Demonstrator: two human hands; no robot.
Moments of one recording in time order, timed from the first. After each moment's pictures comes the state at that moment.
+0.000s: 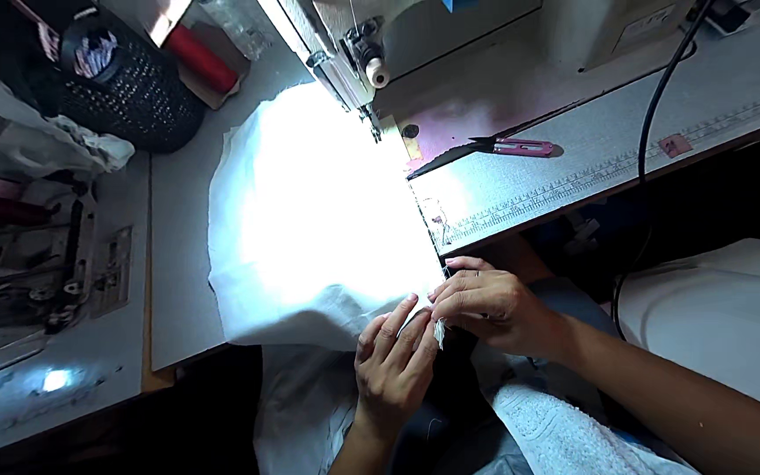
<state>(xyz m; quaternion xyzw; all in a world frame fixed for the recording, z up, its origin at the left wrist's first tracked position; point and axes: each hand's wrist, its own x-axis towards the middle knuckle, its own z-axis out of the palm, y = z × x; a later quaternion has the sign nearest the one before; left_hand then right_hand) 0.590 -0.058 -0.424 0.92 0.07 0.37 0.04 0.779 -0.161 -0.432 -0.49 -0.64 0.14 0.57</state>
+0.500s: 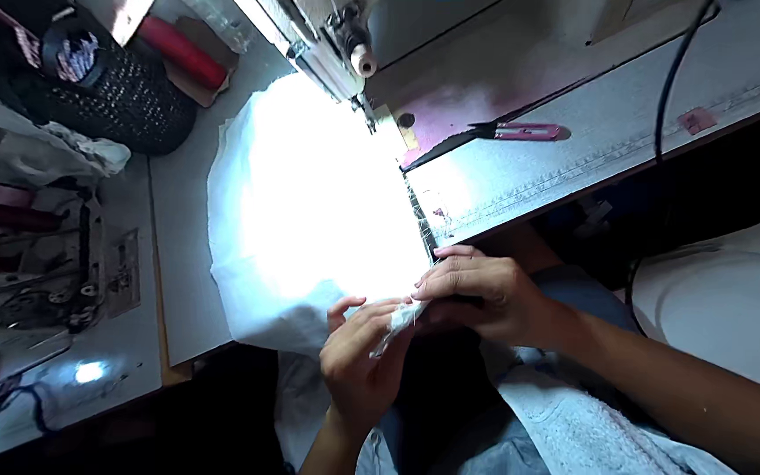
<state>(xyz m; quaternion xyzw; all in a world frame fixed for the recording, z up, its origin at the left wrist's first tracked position) 0.581 -0.033 -0.388 0.89 0.12 0.34 0.29 0.773 -0.146 -0.419 -0.46 -0.61 0.15 0.63</state>
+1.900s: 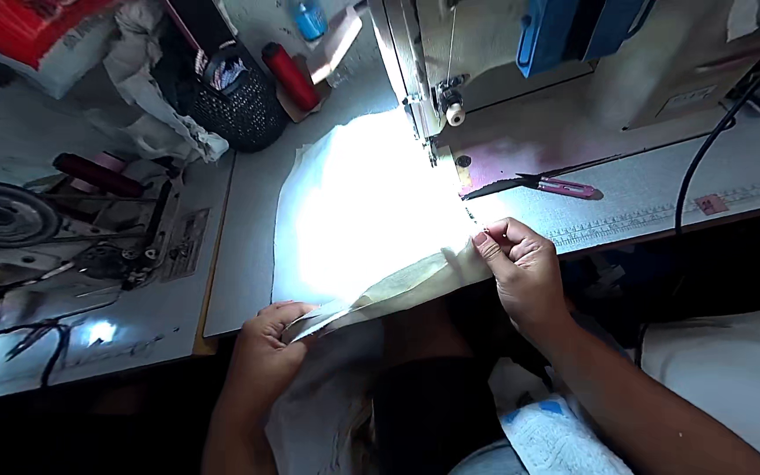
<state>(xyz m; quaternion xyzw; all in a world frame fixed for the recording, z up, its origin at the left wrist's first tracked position) 0.490 0.053 -0.341 0.88 0.34 0.22 0.24 0.769 -0.109 -0.374 -0.59 -0.30 0.20 0.73</state>
